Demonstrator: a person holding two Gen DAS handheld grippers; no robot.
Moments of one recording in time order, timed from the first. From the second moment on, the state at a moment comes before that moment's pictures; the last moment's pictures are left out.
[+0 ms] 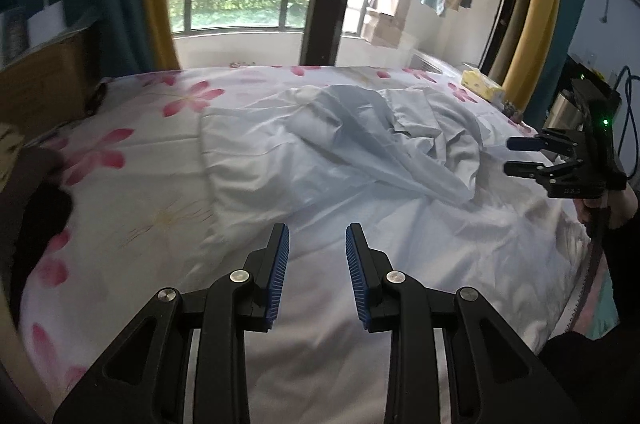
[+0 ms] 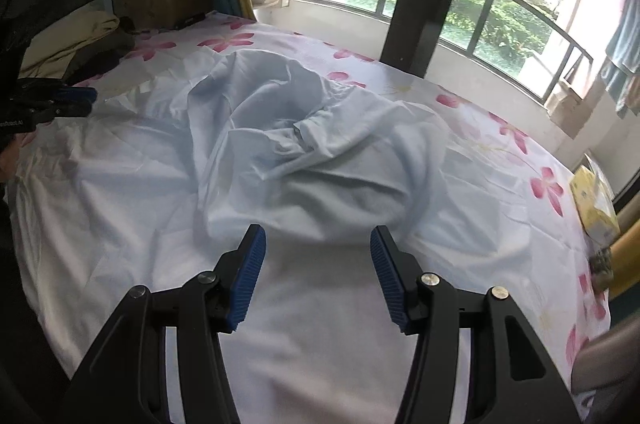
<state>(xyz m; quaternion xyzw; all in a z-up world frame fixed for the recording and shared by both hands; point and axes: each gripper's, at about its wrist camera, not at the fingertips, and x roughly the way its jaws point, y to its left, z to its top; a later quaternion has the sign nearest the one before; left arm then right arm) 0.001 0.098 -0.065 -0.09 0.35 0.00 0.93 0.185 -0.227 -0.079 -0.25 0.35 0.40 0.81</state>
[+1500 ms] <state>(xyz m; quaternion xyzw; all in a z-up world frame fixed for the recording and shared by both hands) -0.142 0.116 -0.109 -0.08 0.42 0.15 0.89 0.168 -0.442 -0.108 -0.16 0.42 0.15 0.88</state>
